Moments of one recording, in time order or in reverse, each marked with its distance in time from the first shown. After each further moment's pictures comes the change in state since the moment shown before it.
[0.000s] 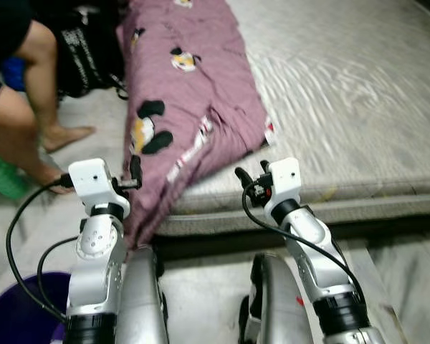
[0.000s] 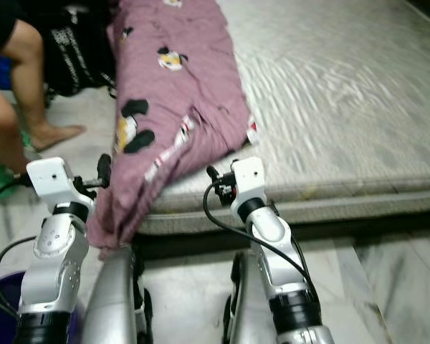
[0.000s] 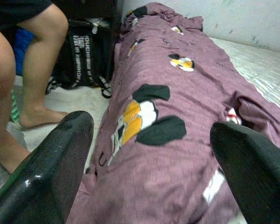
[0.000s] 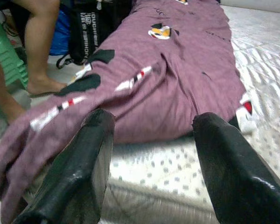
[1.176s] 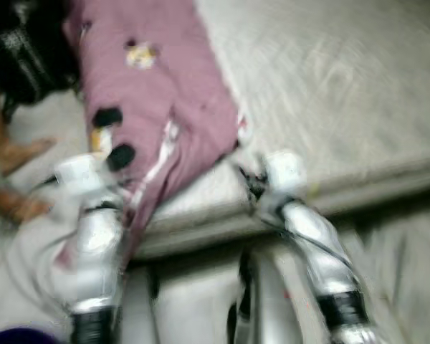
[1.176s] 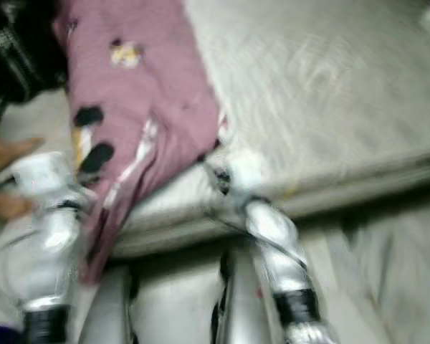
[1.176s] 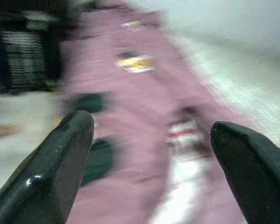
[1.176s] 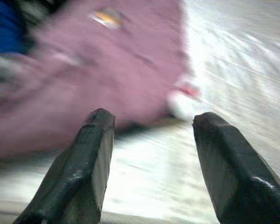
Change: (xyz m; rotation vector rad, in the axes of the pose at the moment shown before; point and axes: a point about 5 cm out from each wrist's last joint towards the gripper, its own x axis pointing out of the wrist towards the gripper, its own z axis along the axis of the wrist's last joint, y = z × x) left arm 0.005 -0.021 0.008 -0.064 -0.045 -0.078; right arm -0.006 -0.017 -0.006 0.000 0.020 -0.052
